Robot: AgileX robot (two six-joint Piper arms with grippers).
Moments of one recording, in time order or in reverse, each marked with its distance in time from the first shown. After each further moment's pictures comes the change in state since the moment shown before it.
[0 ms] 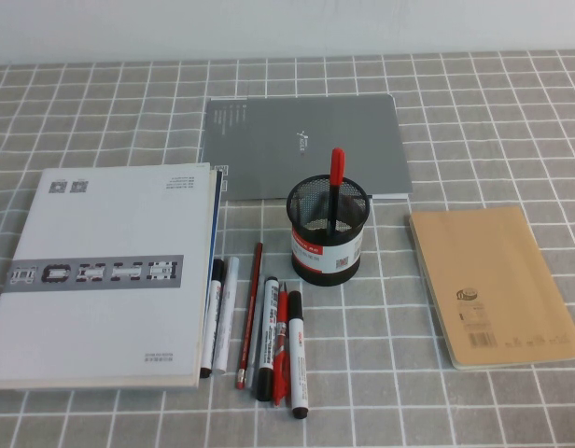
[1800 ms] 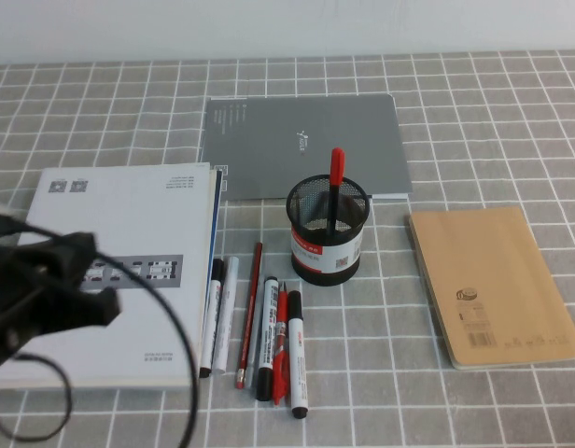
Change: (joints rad) right arm 0.000 0.000 0.000 0.000 0.000 0.000; left arm -0.379 0.875 -0.497 -0.090 -0.086 0.622
